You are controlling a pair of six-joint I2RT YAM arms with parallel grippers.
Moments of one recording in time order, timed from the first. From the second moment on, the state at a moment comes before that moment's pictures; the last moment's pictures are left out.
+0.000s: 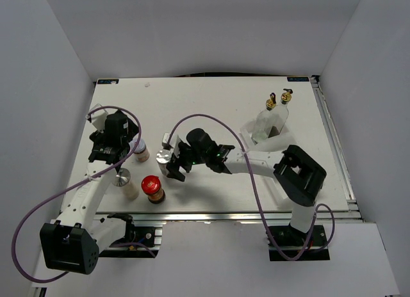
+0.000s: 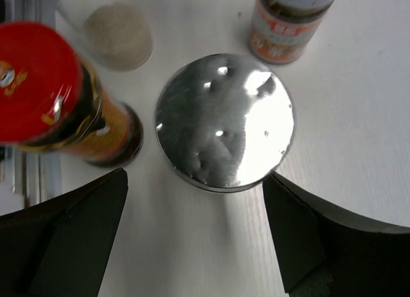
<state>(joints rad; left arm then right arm) -0.15 1.05 0.85 -0.39 -0.54 -0.69 1.02 1.81 1.16 0.13 -0.41 -0.20</state>
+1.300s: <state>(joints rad) -0.15 1.05 0.84 -0.34 -0.54 -0.67 0.82 0.87 0.78 -0.10 0.56 0.19</state>
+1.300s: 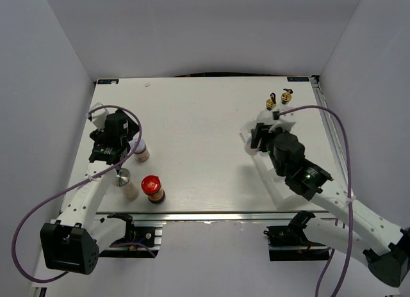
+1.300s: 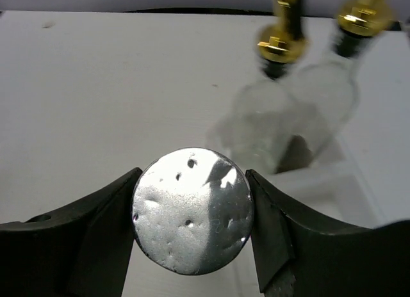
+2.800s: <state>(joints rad) -0.15 0.96 0.97 -0.74 -0.62 -0.80 0.30 1.02 0.61 0.02 0.49 0.23</state>
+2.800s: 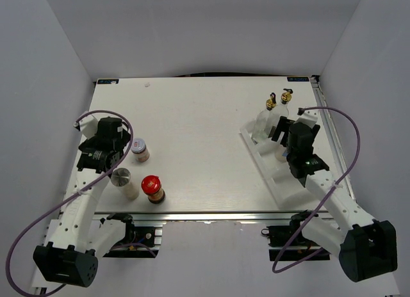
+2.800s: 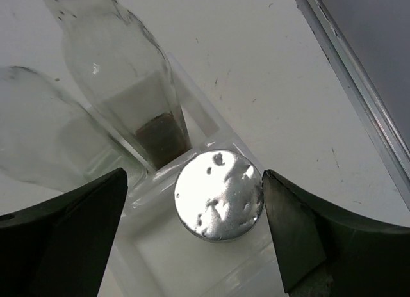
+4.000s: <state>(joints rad) -0.15 0.92 0.85 -1.11 -0.37 -0.66 0.30 0.61 0.62 -0.06 0.00 0.18</state>
